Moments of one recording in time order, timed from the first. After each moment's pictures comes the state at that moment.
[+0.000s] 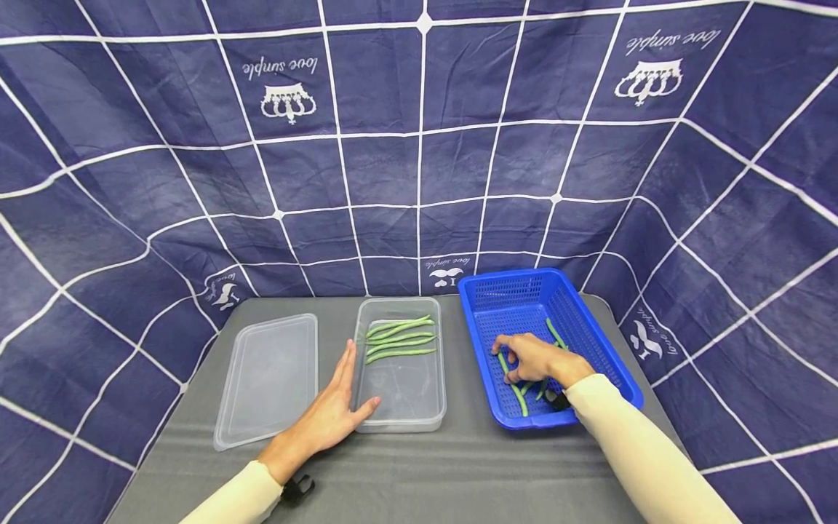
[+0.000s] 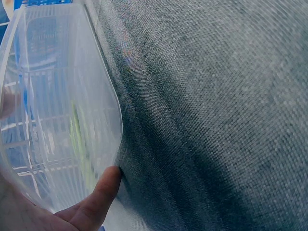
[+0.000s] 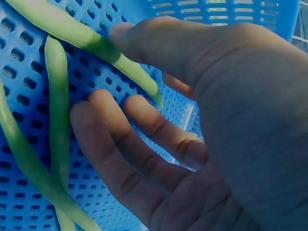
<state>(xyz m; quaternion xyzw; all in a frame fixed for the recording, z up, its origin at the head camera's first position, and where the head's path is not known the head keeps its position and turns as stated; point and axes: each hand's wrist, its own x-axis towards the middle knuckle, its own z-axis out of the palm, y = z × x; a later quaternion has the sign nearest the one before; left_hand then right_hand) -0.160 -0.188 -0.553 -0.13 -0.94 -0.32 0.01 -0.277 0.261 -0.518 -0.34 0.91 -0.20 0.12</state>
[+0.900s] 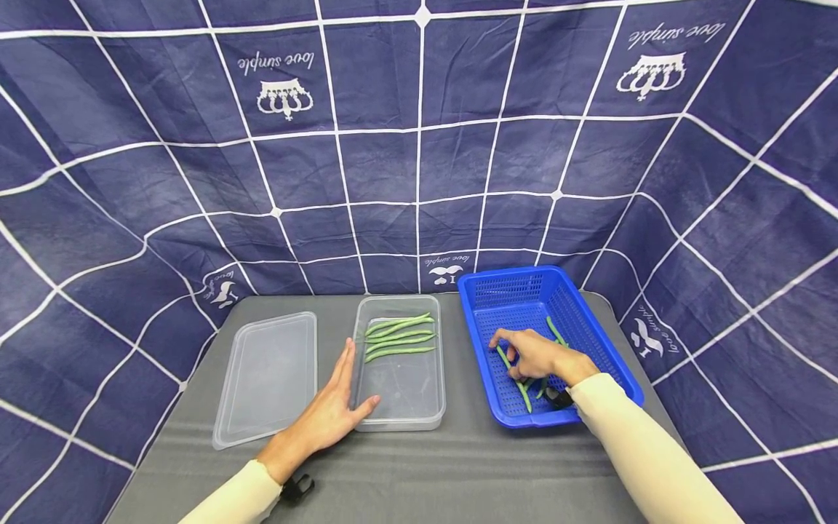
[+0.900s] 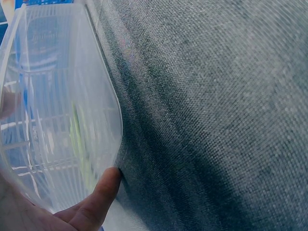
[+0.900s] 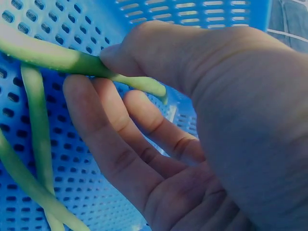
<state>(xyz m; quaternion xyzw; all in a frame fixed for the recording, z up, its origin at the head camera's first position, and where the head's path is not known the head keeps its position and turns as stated) -0.161 -0.187 -0.556 -0.13 -0.94 -0.32 0.01 -0.274 0.262 -0.508 -0.32 0.90 -0.25 0.14</state>
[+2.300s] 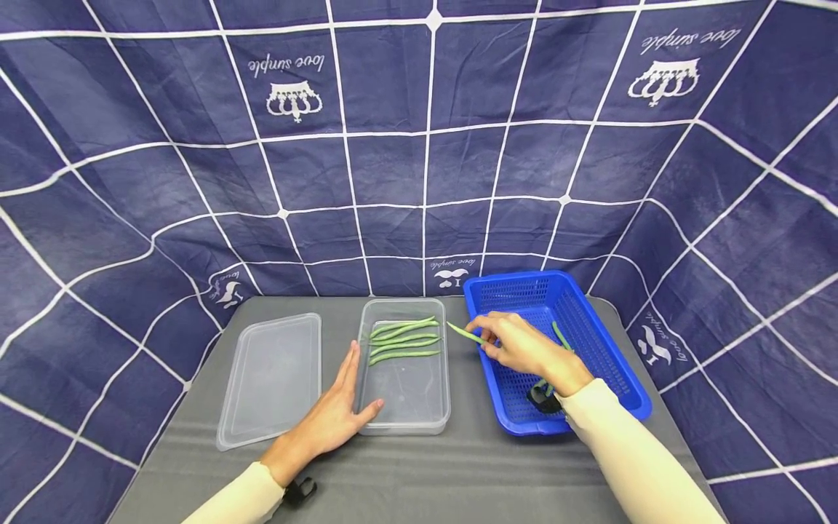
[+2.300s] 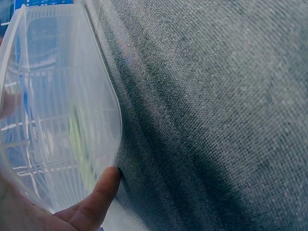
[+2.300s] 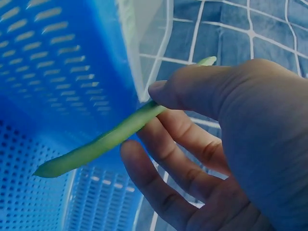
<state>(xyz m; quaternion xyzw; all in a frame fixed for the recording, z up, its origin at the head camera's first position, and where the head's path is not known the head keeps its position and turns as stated) -0.161 -0.189 -0.551 -0.12 -0.94 -0.32 0.00 -0.263 0.207 -0.454 -0.38 0.89 -0.22 -0.04</state>
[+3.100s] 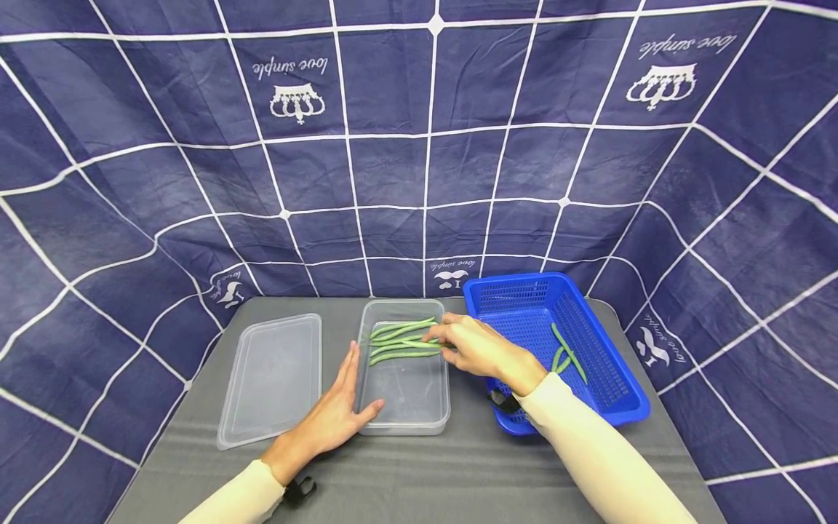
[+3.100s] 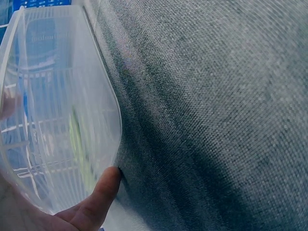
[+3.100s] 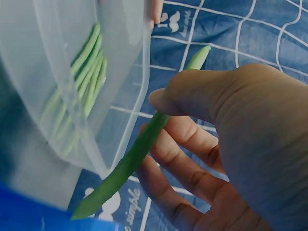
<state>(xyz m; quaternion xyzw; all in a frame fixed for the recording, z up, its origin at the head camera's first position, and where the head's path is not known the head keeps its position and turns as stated) -0.159 -0.188 -0.553 -0.12 -0.94 -0.32 0.00 -0.253 0.139 -0.443 -0.44 0.88 -0.19 -0.03</state>
